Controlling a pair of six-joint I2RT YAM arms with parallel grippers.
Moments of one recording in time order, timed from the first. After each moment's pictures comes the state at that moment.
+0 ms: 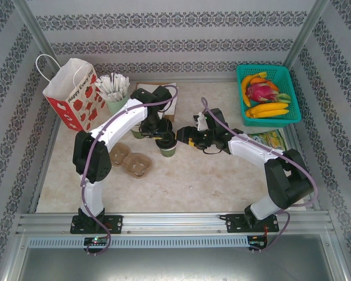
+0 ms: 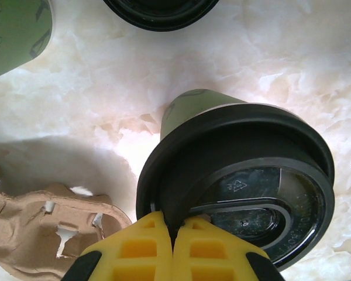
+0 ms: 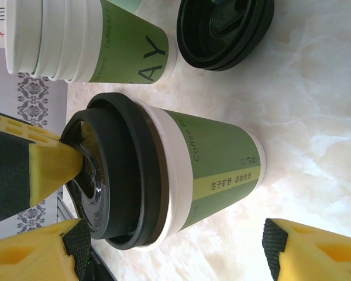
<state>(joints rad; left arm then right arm) -0.54 1.98 1.86 -1.34 0.10 -0.55 0.46 1.55 0.92 -0.14 -0.61 0.74</state>
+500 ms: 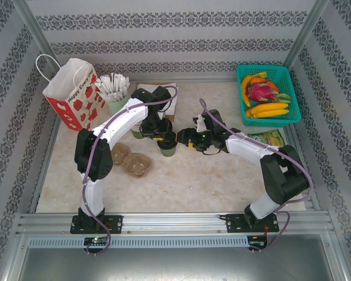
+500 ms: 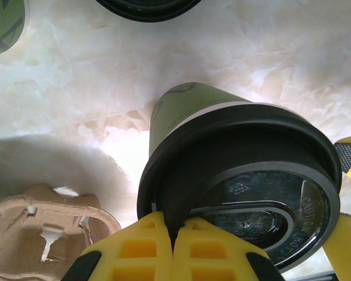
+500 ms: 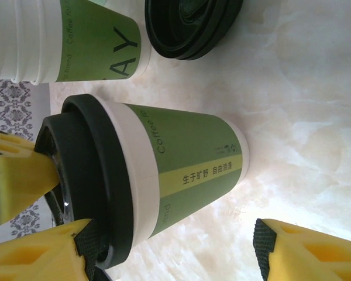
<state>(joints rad) -0.53 2.00 1.86 -1.33 0.16 -0.54 0.46 1.60 0.93 -0.16 -0.59 0.77</state>
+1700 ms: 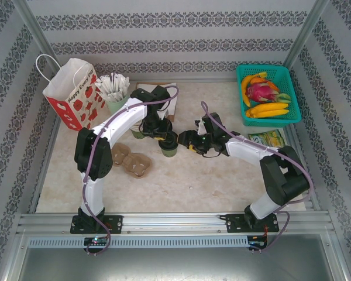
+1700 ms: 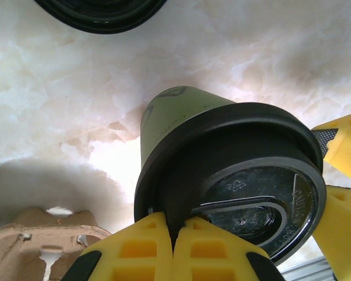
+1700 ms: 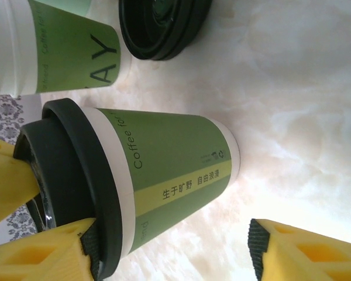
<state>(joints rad) -0.52 2.02 1.85 -1.30 0.23 -0.39 0.46 1.58 0.88 -0.15 -0.55 0.83</state>
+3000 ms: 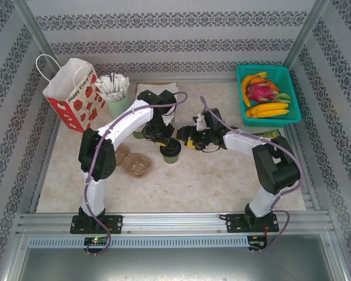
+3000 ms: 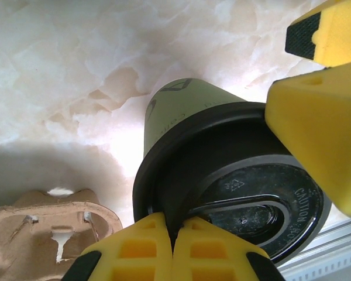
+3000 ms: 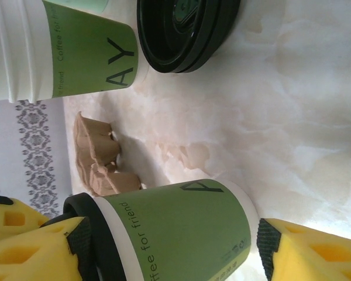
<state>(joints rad) -0.57 2.04 1.89 -1.39 0.21 -0.30 0.42 1.71 0.96 -0.11 -0.68 0.77</state>
